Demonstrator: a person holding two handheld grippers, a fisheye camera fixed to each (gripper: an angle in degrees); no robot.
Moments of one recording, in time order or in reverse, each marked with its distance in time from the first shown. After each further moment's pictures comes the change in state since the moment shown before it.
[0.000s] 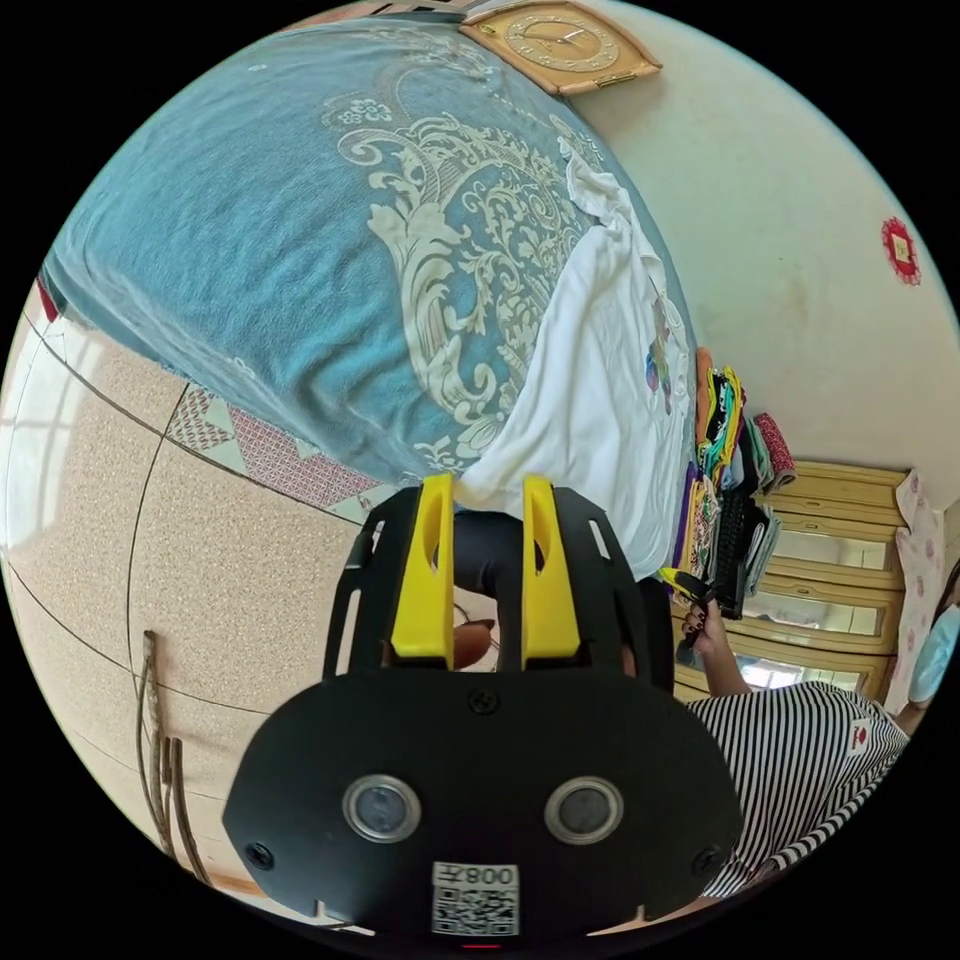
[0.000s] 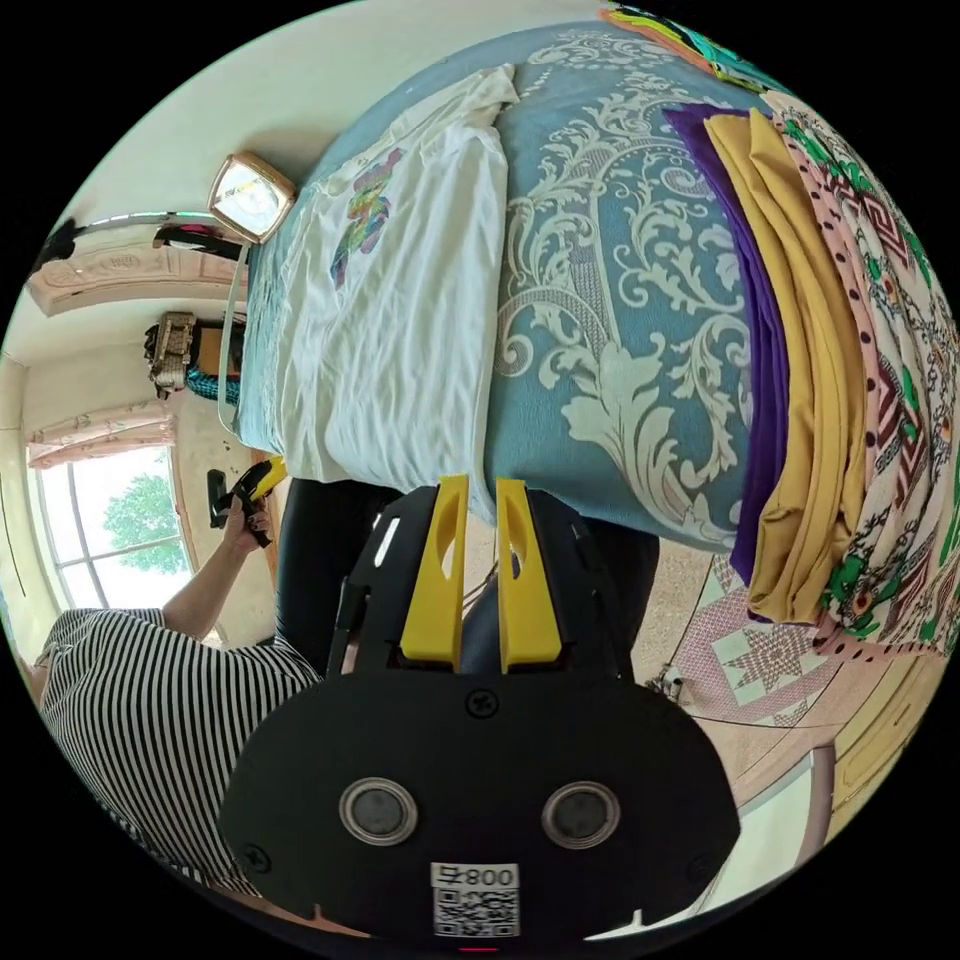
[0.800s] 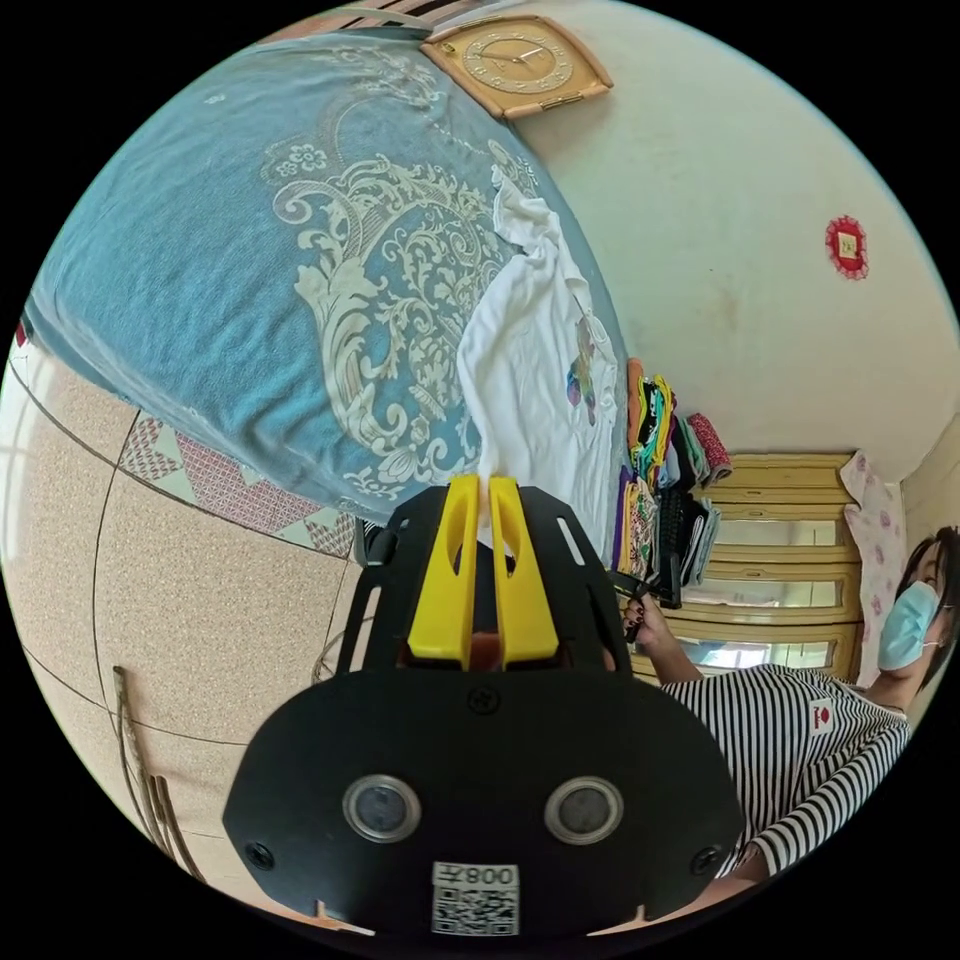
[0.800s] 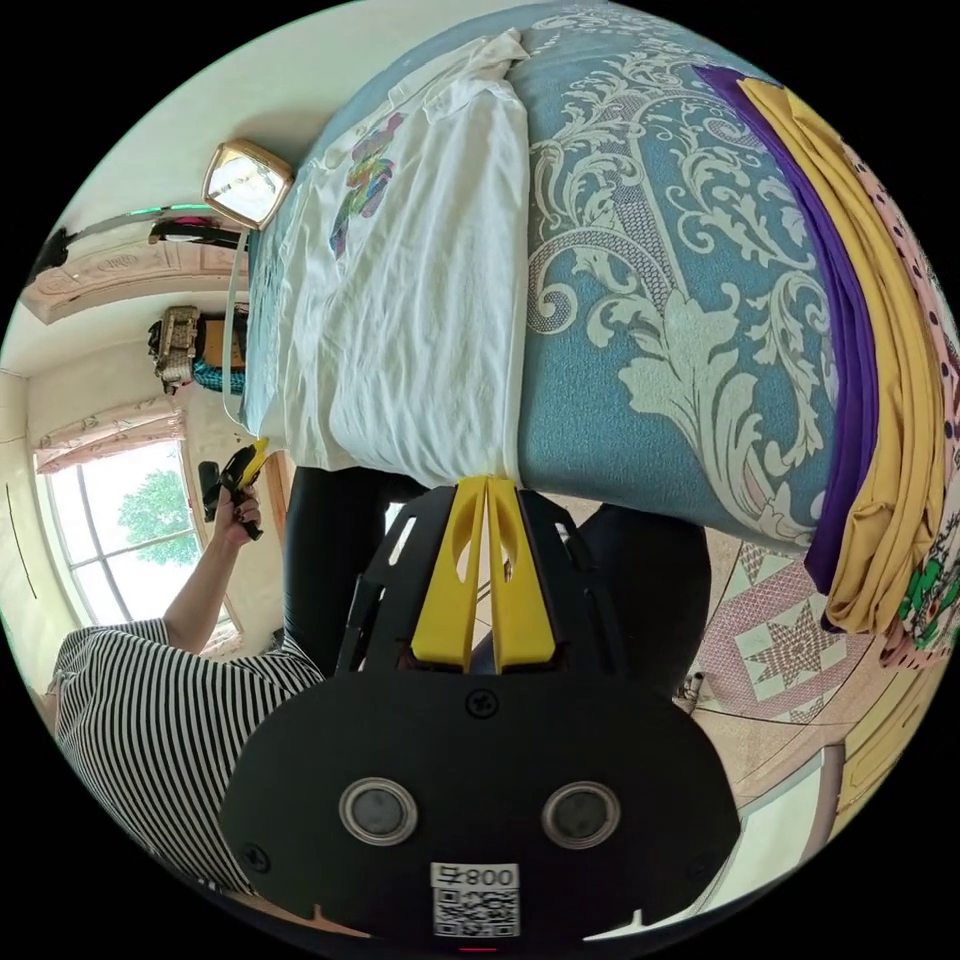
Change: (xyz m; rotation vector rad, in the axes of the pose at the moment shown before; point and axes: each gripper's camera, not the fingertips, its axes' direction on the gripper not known) left arm -0.017 0.029 -0.063 0.050 0.166 0.063; right arm 0.011 0.023 0.024 -0.037 -0.044 0.002
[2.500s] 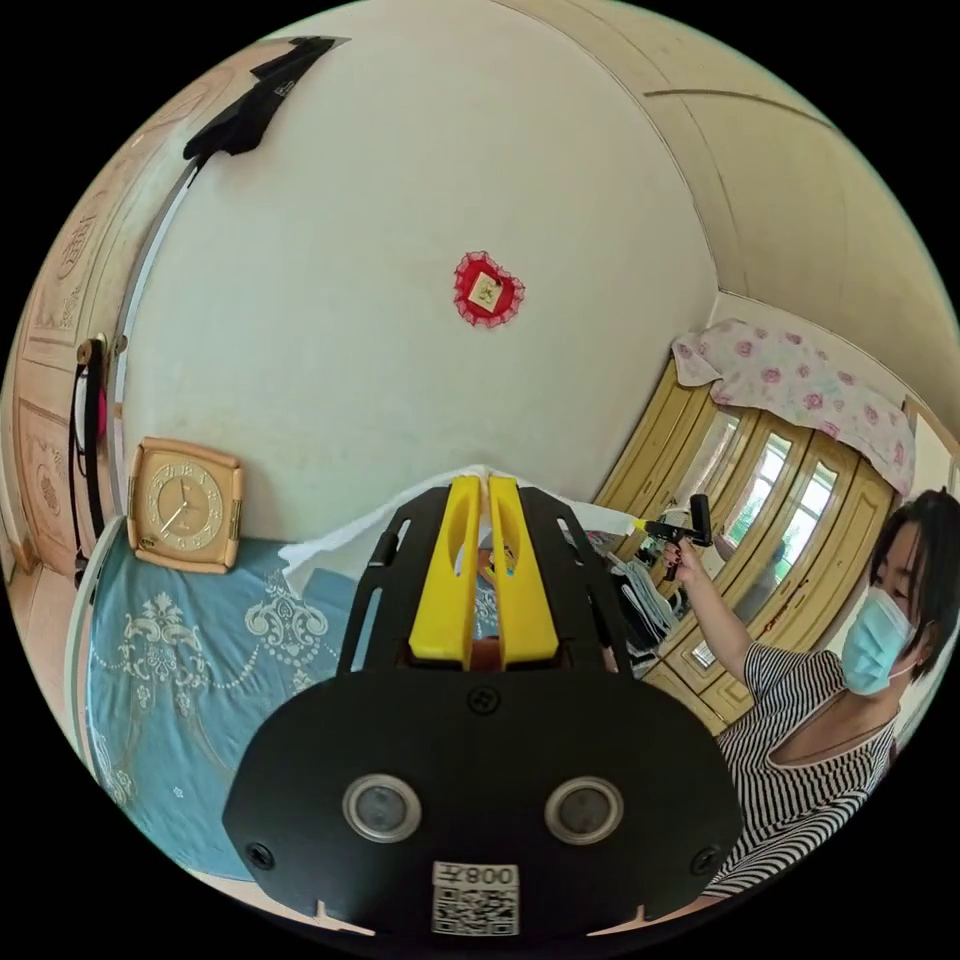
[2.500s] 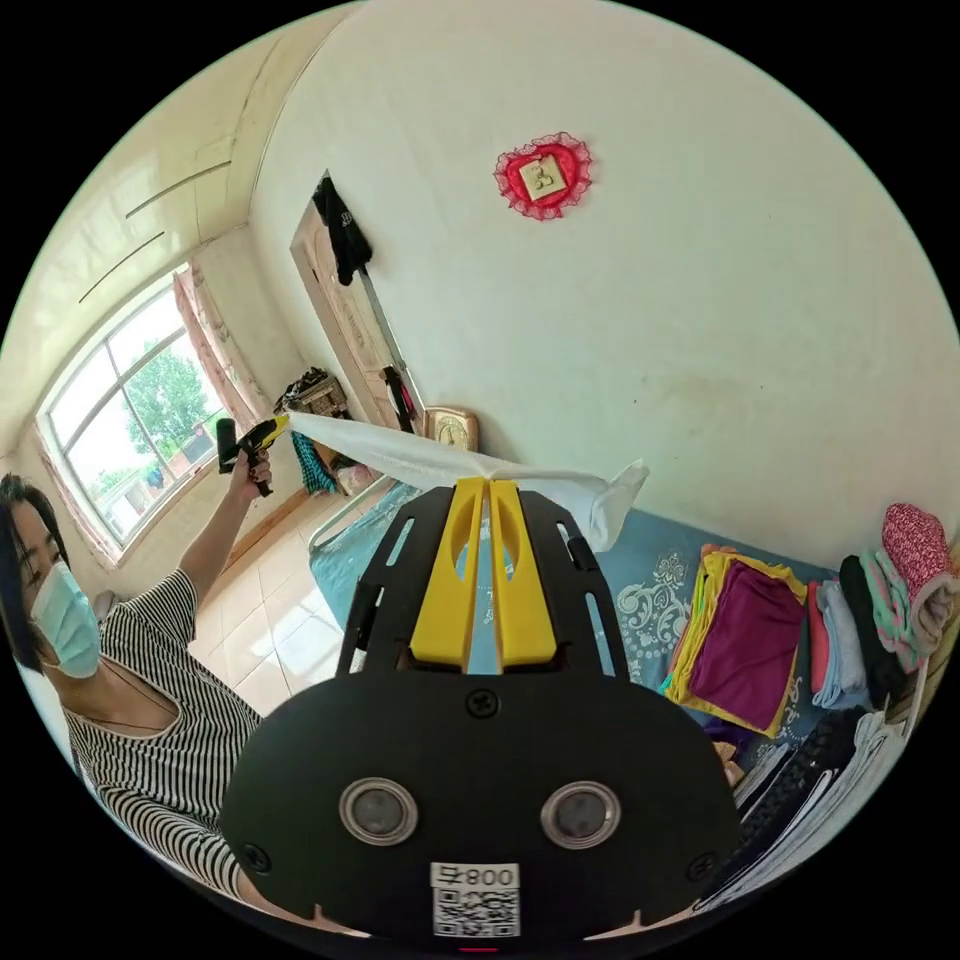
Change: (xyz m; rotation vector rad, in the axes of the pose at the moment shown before) left arm 0.418 -0.056 -0.245 0.486 0.111 0.849; right arm -0.282 0.144 -0.396 0.706 0.095 -0.700
